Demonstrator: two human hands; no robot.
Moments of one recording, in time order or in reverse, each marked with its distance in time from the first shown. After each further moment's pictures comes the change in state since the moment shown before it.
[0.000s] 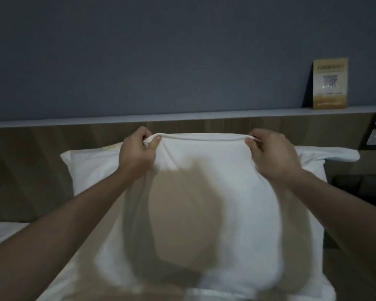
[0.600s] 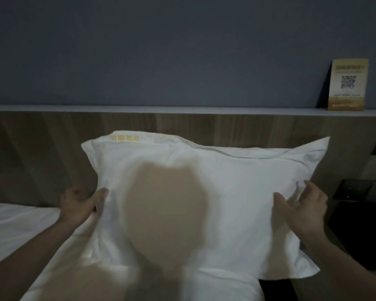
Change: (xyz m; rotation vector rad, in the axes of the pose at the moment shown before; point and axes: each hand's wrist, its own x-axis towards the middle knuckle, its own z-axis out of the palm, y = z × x) left_hand -0.112 -0.177 -0.090 0.038 -0.011 -0.644; right_hand -0.119 0.094 0.057 0.223 -0.009 0.644
